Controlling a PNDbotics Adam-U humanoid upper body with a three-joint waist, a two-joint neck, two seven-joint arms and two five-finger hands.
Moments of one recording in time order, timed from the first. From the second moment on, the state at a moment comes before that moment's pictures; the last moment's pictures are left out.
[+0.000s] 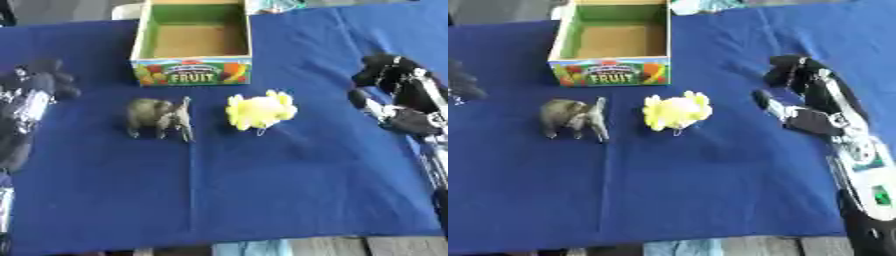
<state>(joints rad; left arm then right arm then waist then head) -0.13 0.24 0.12 -1.98 0.15 0.08 -0.26 -0.32 -0.33 0.00 -1.66 -0.07 -0.16 0.21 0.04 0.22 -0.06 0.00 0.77</state>
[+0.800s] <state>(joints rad) -0.29 0.42 0.03 -1.94 -0.02 0.03 -0.34 -0.31 -0.33 0.00 -1.66 -0.07 -0.16 0.21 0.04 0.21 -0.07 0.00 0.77</state>
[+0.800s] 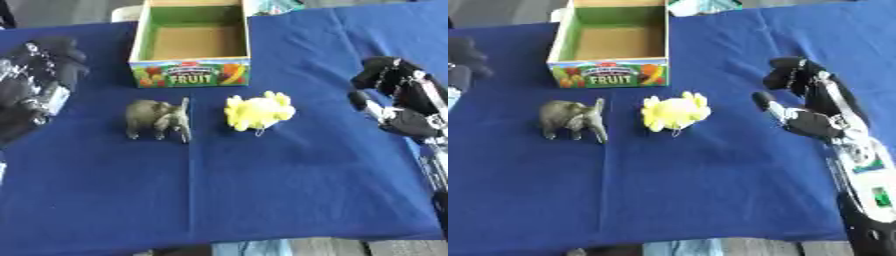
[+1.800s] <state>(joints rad) -0.62 0.52 -0.26 -1.58 -0.37 -0.14 -0.52 -0.30 -0.33 0.01 -1.66 -0.07 -0.16 0.22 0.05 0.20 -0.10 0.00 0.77</state>
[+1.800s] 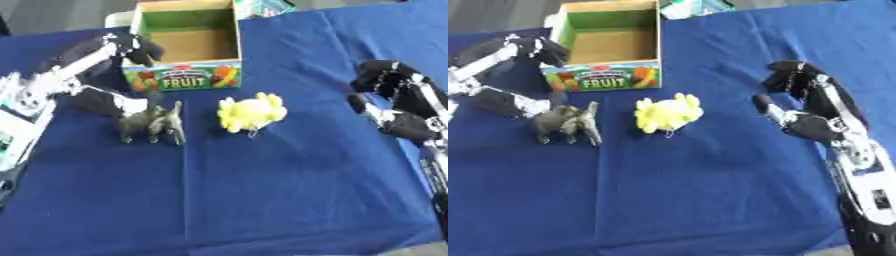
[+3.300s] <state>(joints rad) -0.63 0.48 -0.27 -1.41 -0.59 -0.21 -0.60 -0.30 -0.33 0.01 -1.66 -0.07 -0.16 0.22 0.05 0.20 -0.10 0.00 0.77</state>
